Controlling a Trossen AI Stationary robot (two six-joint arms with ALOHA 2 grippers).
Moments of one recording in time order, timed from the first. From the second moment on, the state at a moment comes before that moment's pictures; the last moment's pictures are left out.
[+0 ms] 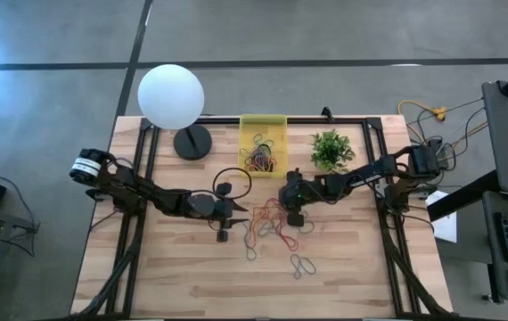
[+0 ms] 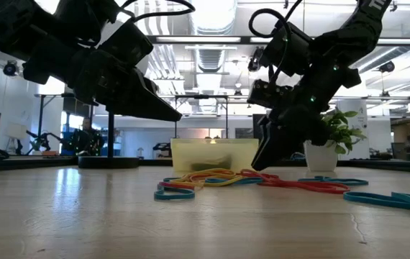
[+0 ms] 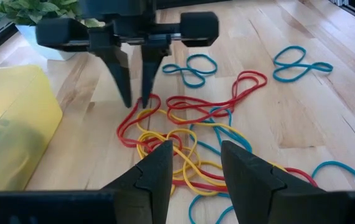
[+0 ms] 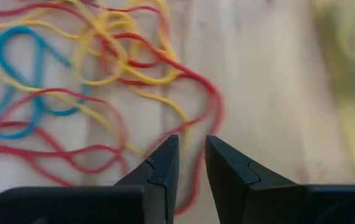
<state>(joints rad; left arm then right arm) -0.20 1.55 0.51 0.66 -0.20 0.01 -0.01 1.72 0.72 0.10 0.05 0.00</state>
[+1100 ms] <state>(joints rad) -0.20 1.55 0.51 0.66 -0.20 0.00 0.00 1.78 0.73 0.17 -0.03 0.02</state>
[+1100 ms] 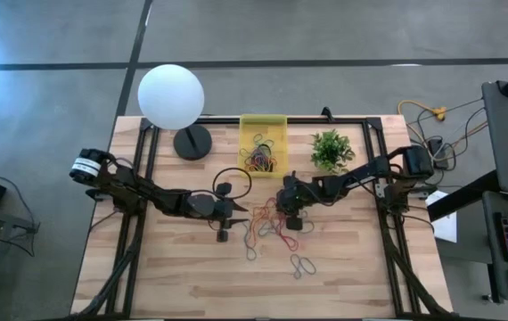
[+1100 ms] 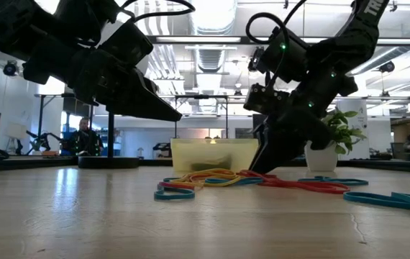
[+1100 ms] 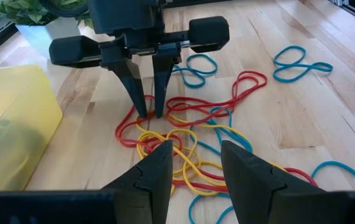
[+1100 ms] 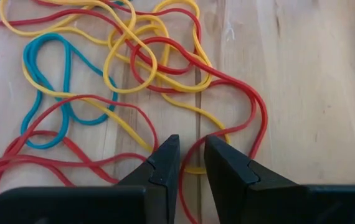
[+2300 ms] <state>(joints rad) -0.20 1.55 0.50 0.67 -0.20 0.01 -0.02 1.37 0.75 0.14 0.11 -0.24</state>
